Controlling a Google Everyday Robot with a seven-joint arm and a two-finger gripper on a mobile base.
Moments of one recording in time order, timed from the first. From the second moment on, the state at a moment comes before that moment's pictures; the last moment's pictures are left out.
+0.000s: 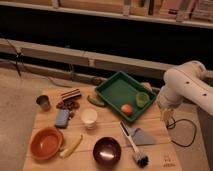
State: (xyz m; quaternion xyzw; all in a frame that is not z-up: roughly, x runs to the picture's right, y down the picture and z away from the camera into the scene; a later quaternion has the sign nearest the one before) arm 0.285 0.107 0.684 -0.28 0.02 0.02 0.96
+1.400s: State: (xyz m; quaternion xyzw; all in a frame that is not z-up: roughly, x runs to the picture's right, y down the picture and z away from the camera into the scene) arm 0.228 0.137 0.704 -0.30 -0.02 -0.09 0.95
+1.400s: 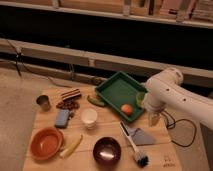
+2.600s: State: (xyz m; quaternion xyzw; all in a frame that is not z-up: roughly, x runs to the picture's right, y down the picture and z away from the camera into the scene) arm 0.207 0.176 0.737 -0.33 -0.05 -0.12 0.94
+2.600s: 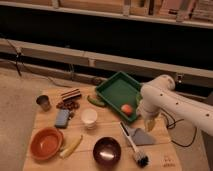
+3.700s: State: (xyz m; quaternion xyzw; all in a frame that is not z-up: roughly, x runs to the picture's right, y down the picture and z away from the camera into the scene) arm 0.198 0.196 0.751 -0.34 -0.08 -0.15 0.93
